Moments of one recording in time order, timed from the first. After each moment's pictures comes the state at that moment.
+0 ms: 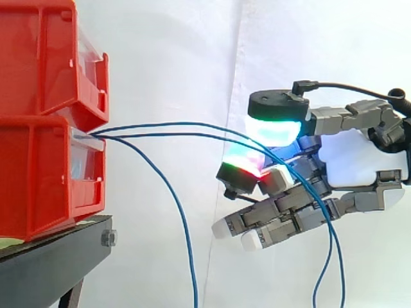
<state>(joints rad) 0.07 -2.20 -1.28 -2.86 -1.28 -0.02</state>
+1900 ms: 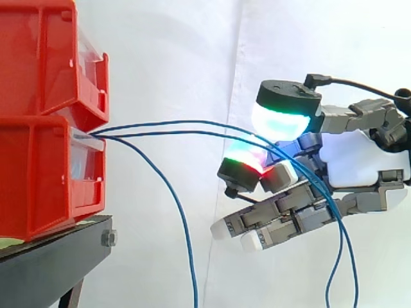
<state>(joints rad) 0.08 -2.20 -1.28 -2.86 -1.28 0.01</state>
